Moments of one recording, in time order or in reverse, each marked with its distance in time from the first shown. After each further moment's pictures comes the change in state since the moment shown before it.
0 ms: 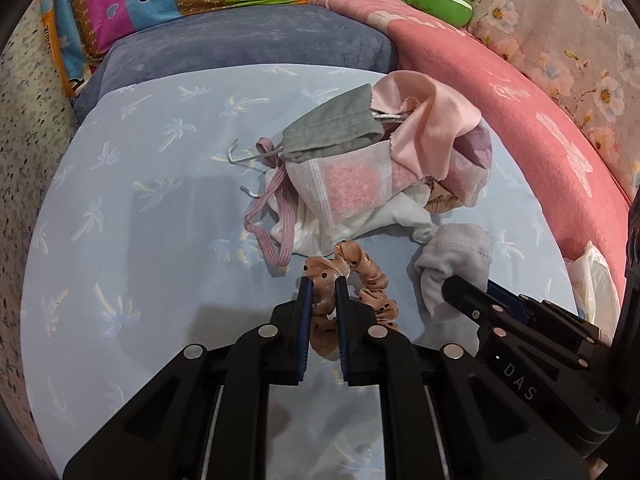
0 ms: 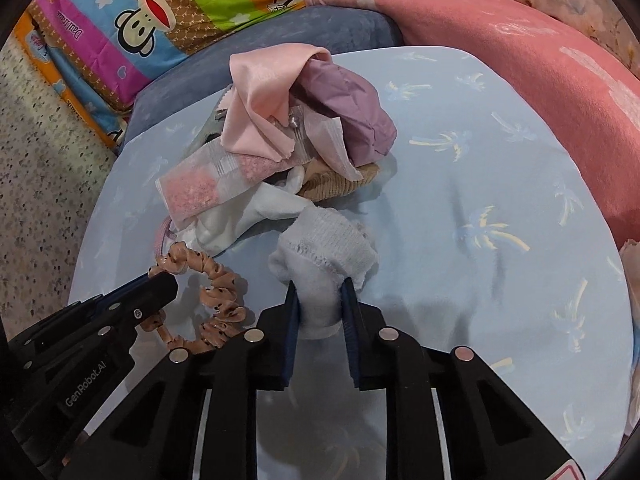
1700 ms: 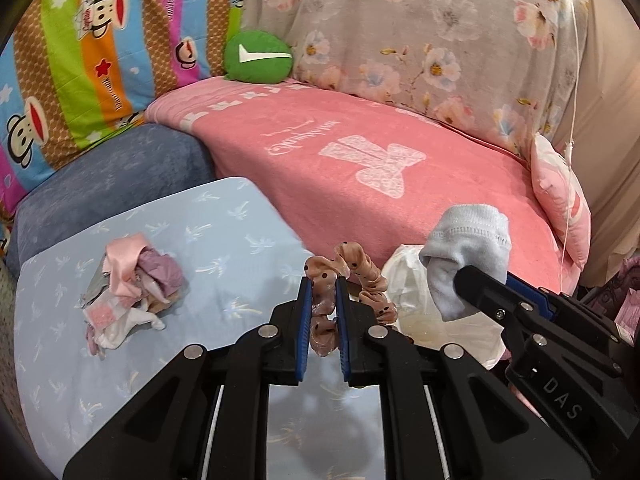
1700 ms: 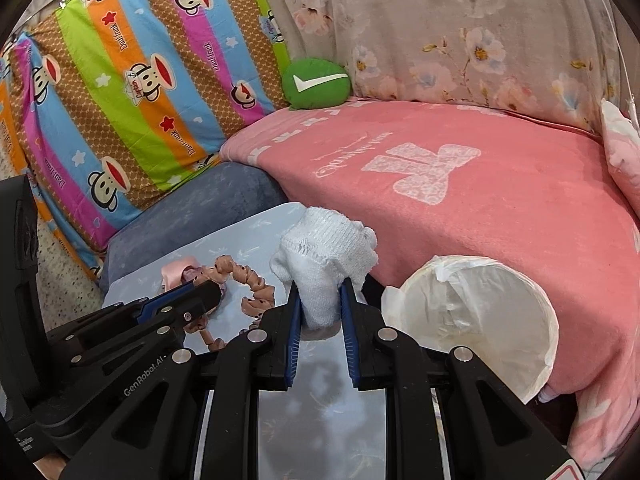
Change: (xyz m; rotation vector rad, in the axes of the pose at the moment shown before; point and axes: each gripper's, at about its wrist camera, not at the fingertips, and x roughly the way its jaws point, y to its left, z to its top) left arm -0.103 -0.229 -0.011 0.388 -0.230 -0.253; right arm -0.271 -0.177 -0.051 0.220 -0.443 -0.156
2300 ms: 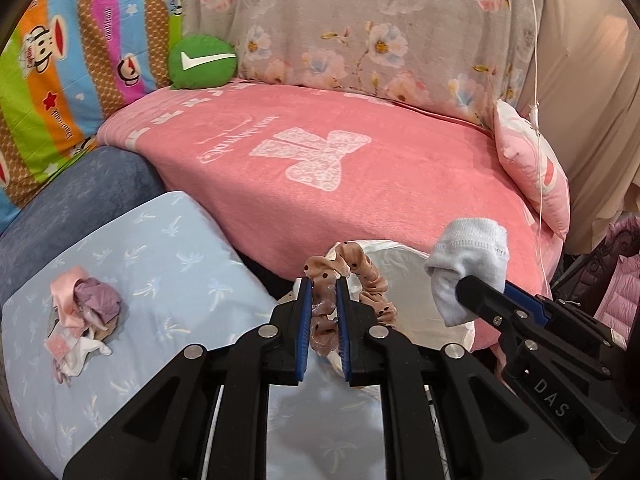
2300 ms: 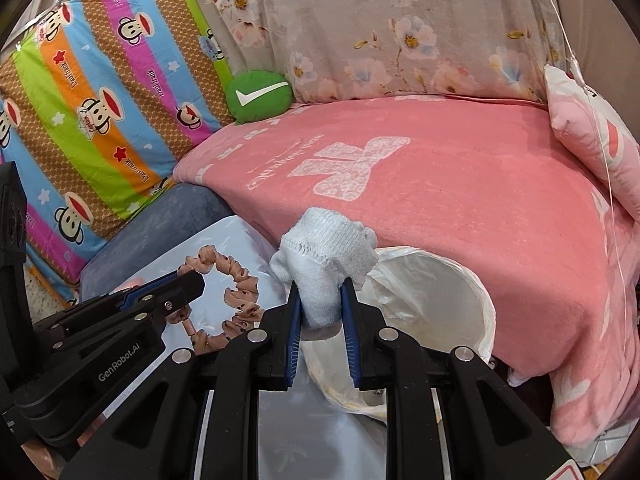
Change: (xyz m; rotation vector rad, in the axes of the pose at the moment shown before) left arm 0.031 -0.079 0.010 0.128 0.038 -0.079; right arm -0.013 -0.096 -0.008 0.131 -0.013 -0.099
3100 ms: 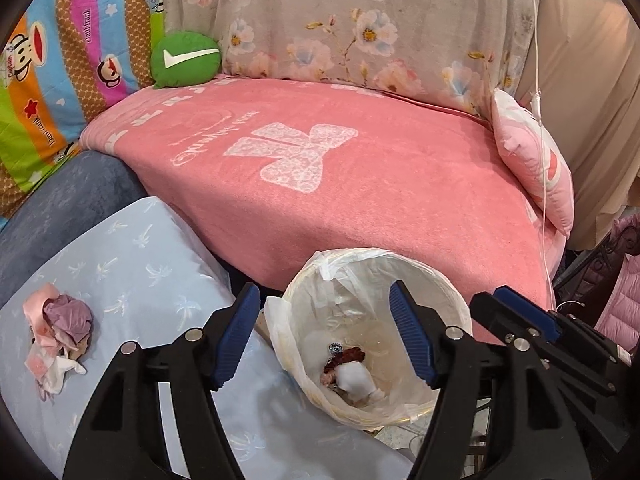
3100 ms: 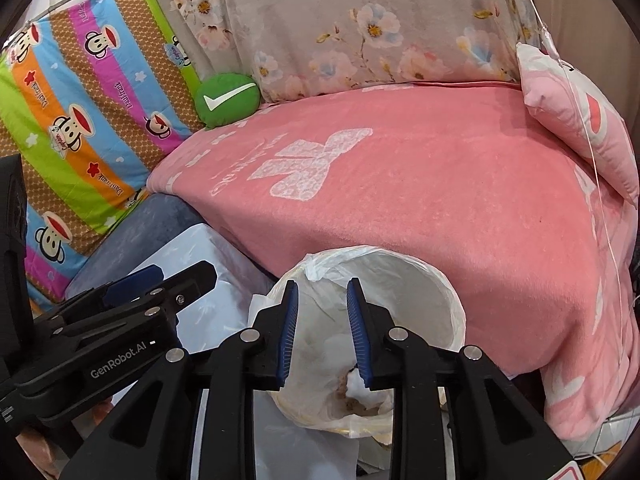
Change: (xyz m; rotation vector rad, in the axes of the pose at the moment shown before) left arm 0.036 -0.019 0.014 0.008 0.022 -0.003; right arm 0.022 -0.037 0.006 0.059 0.007 -0.044
